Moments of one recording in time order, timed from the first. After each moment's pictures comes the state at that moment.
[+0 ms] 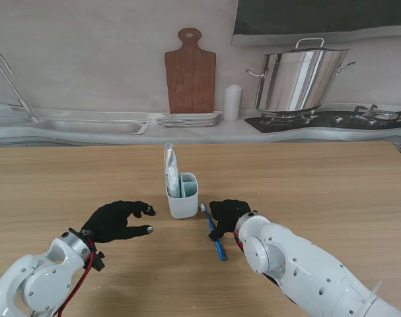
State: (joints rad) left arm 1.75 -1.06 -1.42 -1.73 0.72 -0.33 -0.06; right arm -1.18 -1.08 0.67 -1.42 -0.82 0.29 0.11; left_hand 0.49 -0.32 0.36 0.09 0.55 0.00 0.65 0.44 0.79 0.23 0.53 0.41 1.05 0.24 1.02 0.90 0.75 0.26 1.76 0.73; right_hand 0.34 -0.78 0.84 0.11 0.45 0.10 1.19 0.48 0.98 0.20 1.08 0.47 1.24 0.18 1.11 0.56 0.86 0.38 1.55 0.43
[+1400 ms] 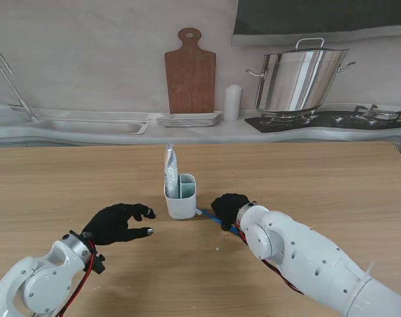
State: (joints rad) left arm 1.76 -1.06 -1.41 -1.74 0.70 -0.32 -0.08; right arm -1.08 -1.09 0.62 -1.30 -0.77 0.20 0.13; left_hand 0.50 -0.31 0.36 0.09 0.55 0.01 0.66 0.44 0.79 0.23 0.53 0.41 1.05 0.24 1.02 0.90 0.75 0.26 1.76 0.73; right_hand 0.52 -1.12 1.48 -0.26 0.78 0.04 1.41 0.20 1.17 0.17 1.03 0.33 1.31 0.12 1.27 0.61 1.04 0.34 1.59 0.32
